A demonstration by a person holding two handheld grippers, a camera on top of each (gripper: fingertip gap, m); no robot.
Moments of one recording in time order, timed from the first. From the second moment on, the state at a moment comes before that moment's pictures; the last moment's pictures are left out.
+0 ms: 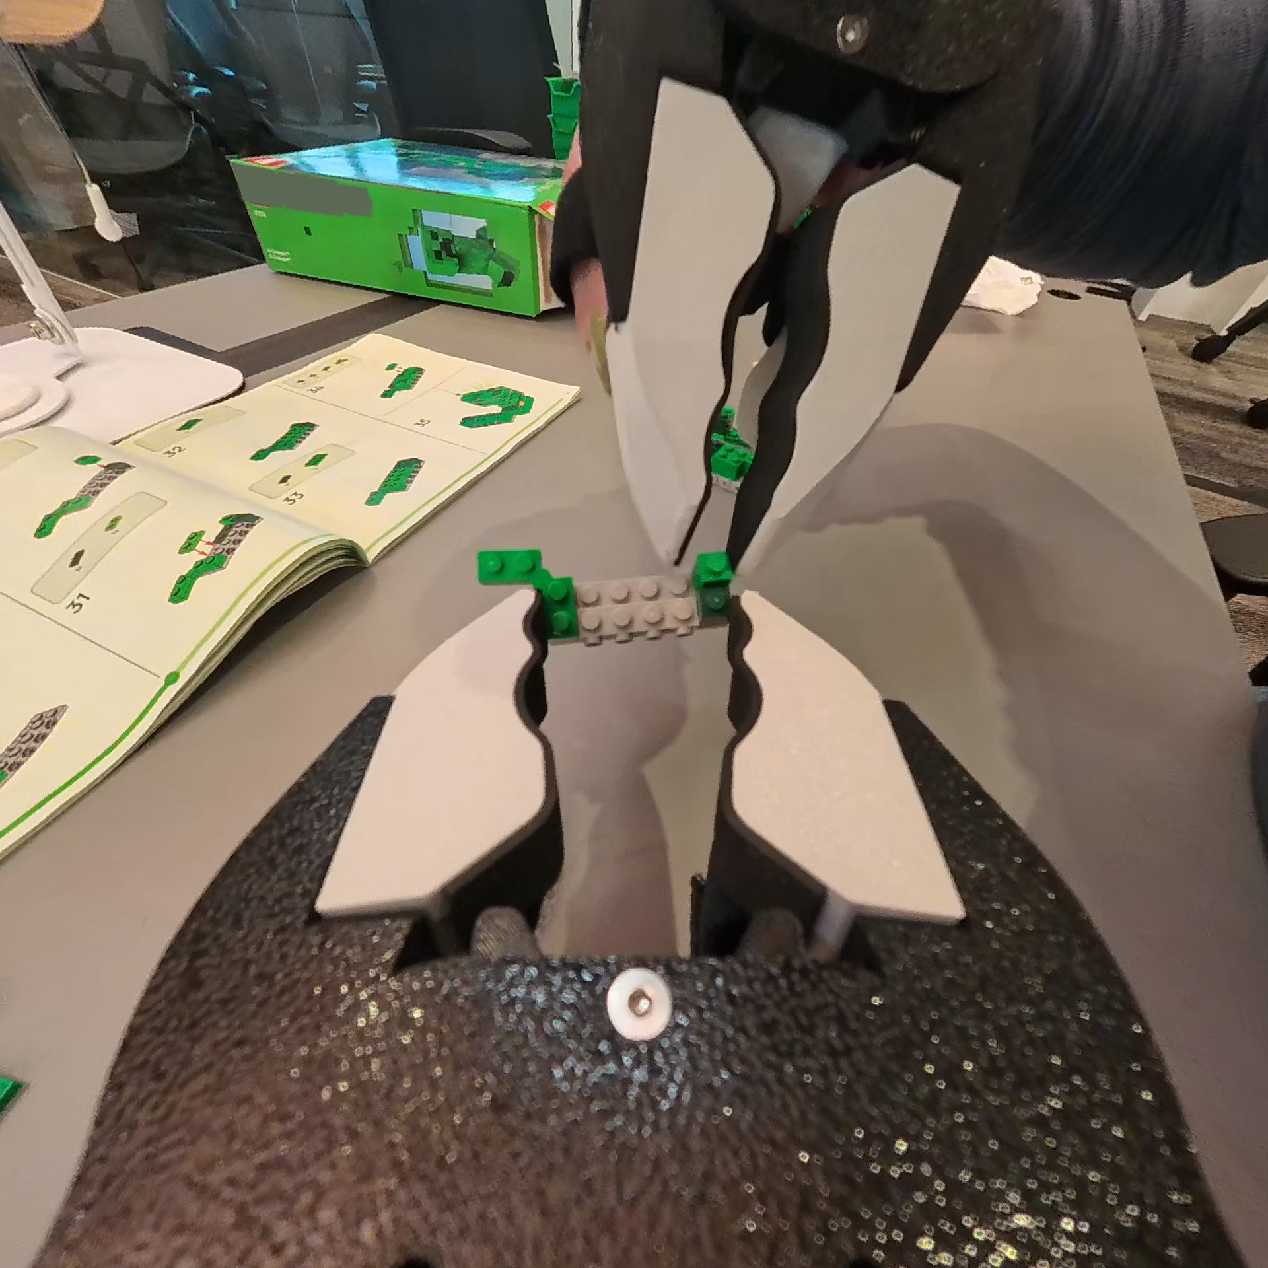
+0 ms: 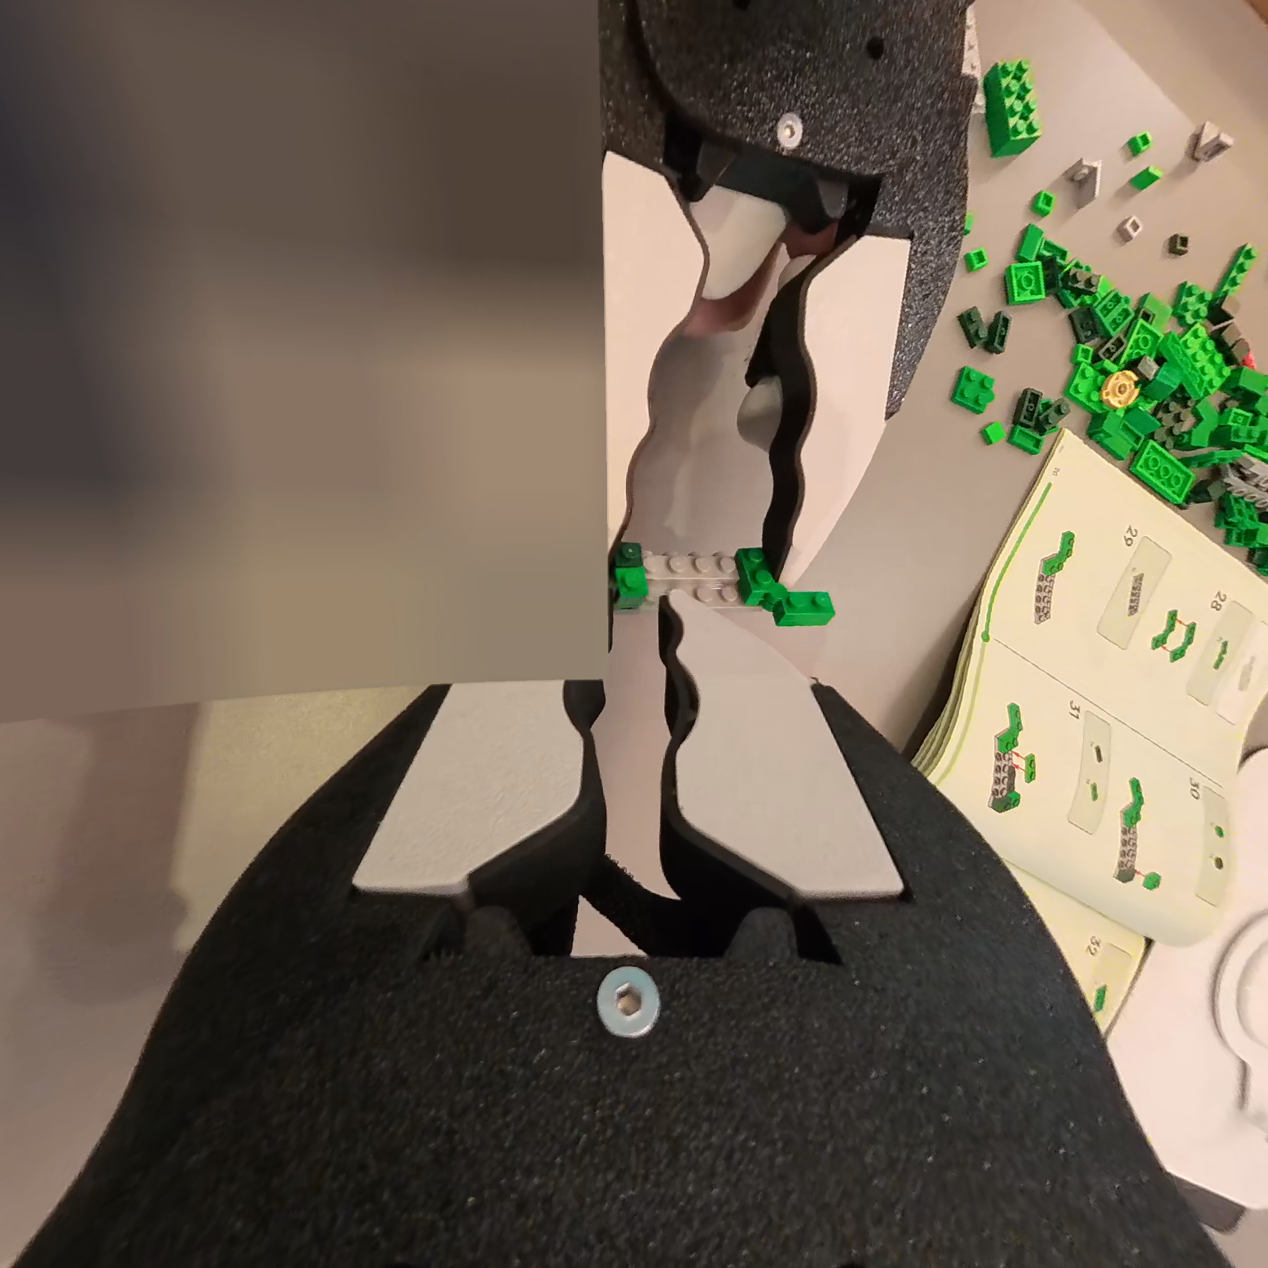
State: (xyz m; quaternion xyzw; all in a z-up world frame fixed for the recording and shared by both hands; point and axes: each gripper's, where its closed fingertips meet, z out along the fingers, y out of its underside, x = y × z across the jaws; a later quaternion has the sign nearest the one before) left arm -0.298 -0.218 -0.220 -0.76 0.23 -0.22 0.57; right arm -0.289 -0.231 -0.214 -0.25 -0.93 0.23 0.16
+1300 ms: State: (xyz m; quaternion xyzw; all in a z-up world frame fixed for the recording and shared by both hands) left arm -0.306 -0.217 -0.211 -0.75 0.17 -0.29 0.57; right arm -0.311 -0.223 -0.205 0.03 -0.84 -0.05 0.54
